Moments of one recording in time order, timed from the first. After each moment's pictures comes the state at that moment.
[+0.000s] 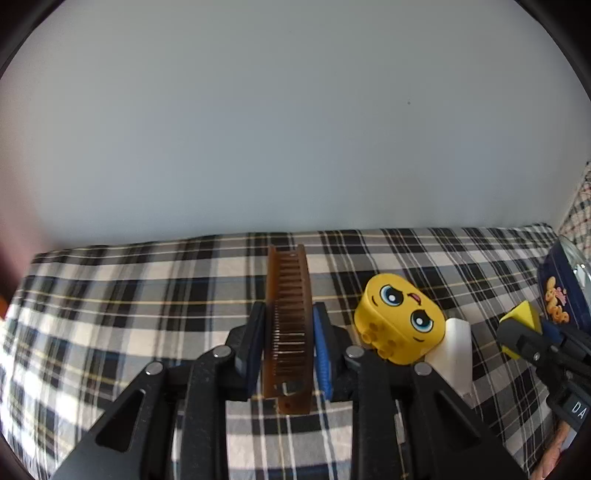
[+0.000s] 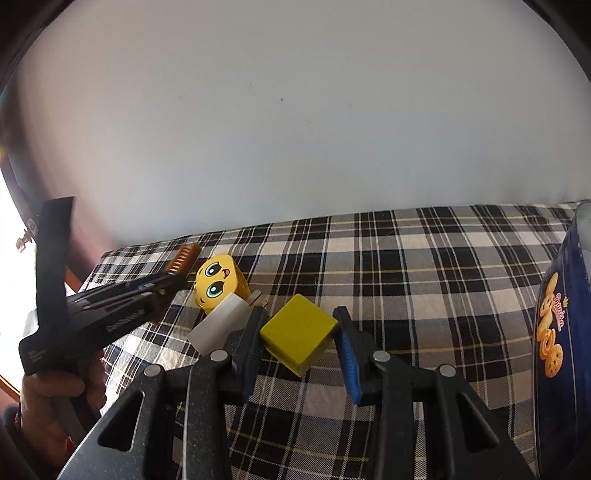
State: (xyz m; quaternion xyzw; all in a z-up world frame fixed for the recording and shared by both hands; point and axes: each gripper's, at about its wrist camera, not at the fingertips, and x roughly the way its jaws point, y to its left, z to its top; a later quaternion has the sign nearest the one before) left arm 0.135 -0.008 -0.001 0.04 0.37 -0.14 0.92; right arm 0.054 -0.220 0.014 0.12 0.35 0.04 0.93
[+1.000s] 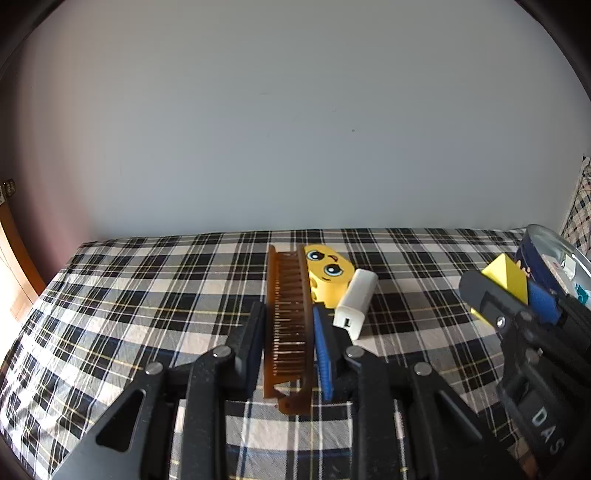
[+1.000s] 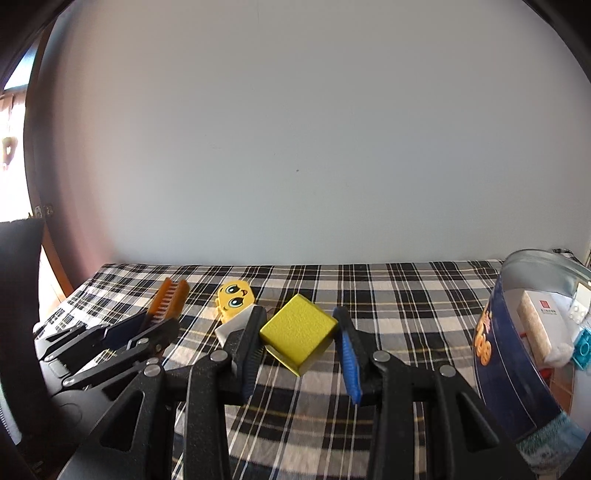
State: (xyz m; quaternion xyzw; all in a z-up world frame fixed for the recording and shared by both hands) left arm 0.023 -0.051 0.008 0.04 0.30 -0.09 0.95; right arm -0.020 -0.190 0.039 0.05 0.24 0.00 0.97
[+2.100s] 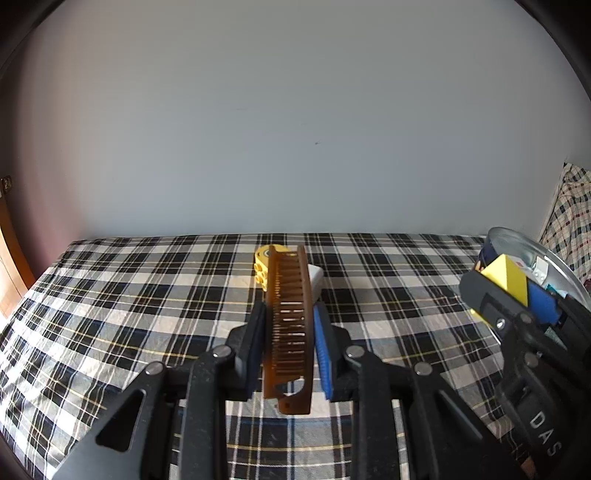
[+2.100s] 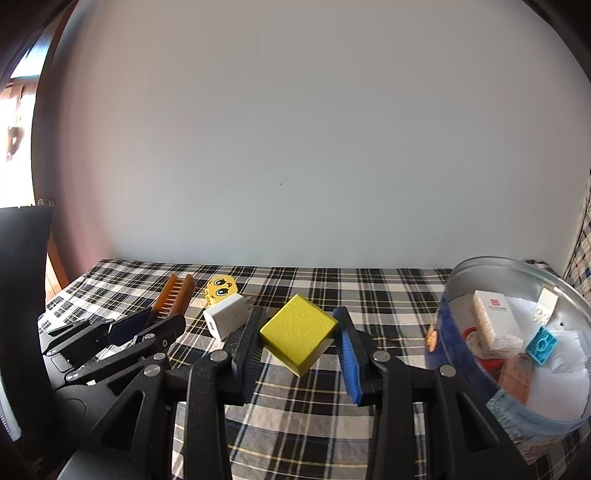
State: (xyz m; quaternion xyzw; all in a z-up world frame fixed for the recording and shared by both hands) left arm -0.014 -0.081 0.021 0.02 0.28 -0.12 0.95; right arm -0.071 -0.212 0.051 0.02 0.22 -0.02 0.98
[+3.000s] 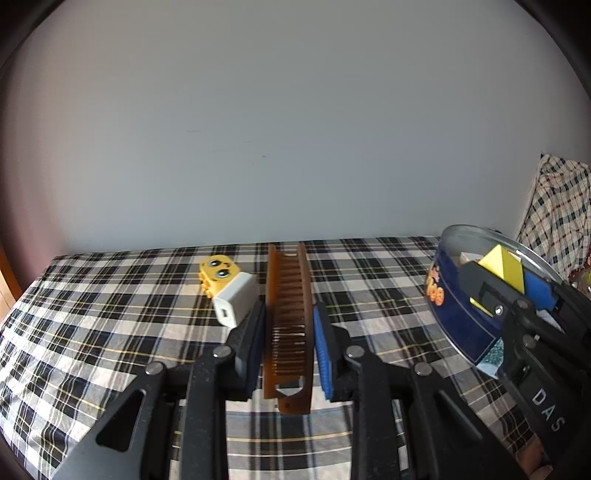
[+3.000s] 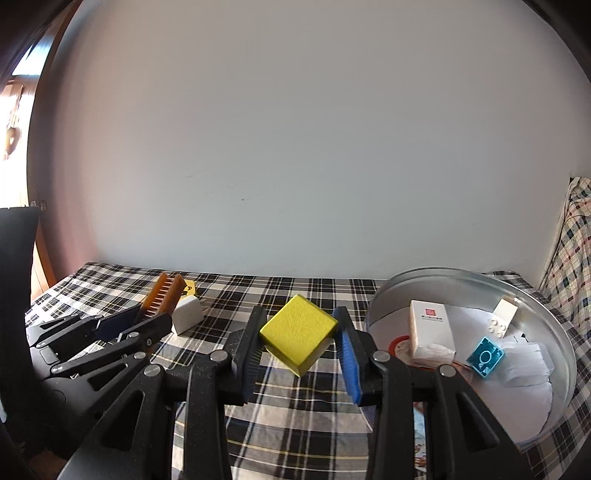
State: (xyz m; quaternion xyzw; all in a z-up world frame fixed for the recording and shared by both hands) left arm -0.042 -0.134 0.029 0.03 0.26 -0.15 0.95; right arm -0.103 -0.263 0.061 0.01 0.20 -0.04 0.98
